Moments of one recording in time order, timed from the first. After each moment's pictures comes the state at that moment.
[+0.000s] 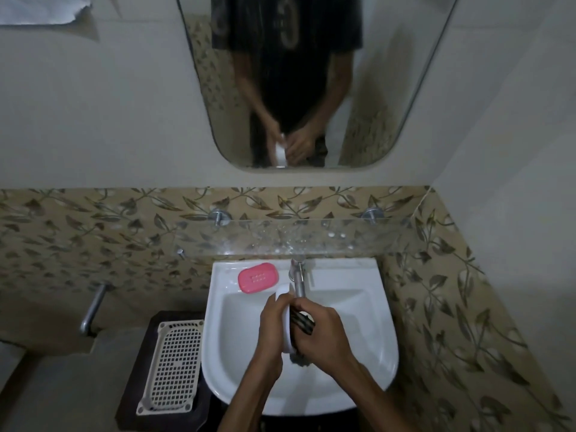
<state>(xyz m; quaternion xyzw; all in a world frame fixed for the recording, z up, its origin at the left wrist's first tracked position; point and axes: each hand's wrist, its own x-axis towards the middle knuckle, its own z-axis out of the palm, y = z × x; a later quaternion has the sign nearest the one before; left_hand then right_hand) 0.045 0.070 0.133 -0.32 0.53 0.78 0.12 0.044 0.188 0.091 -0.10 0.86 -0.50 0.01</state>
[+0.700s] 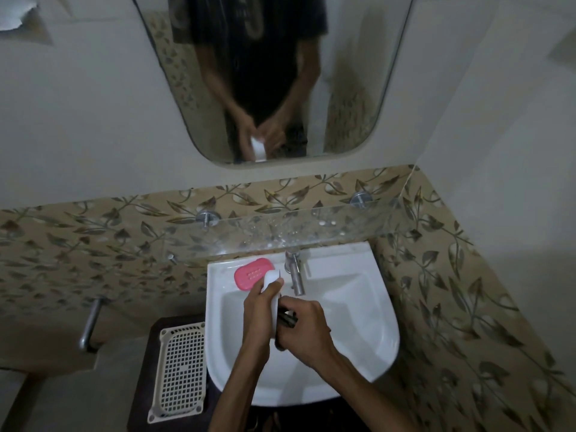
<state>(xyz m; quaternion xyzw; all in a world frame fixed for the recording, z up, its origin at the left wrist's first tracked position) 0.036 0.045 0.132 -0.22 0.61 0.76 0.07 0.051 0.150 0.093 -0.07 0.85 -0.52 -0.01</state>
